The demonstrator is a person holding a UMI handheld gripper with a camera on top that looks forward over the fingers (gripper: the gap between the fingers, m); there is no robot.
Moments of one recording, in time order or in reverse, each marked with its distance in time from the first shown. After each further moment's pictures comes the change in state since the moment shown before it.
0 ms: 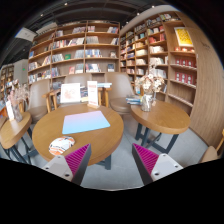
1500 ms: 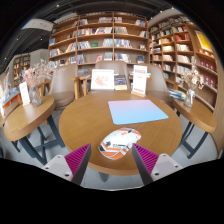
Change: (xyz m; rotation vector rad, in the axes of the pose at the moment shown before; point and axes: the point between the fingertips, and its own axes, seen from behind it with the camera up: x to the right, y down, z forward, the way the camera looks) arm -0.236 0.061 0.064 -0.075 -0.217 -0.095
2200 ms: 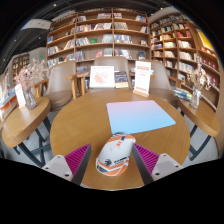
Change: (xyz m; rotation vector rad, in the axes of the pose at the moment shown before) arm 0.007 -0.025 0.059 -0.043 -0.014 0.008
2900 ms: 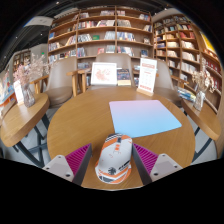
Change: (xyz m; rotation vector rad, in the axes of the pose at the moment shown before) arm -0.011 -0.002 0.027 -0.030 0.000 -0.026
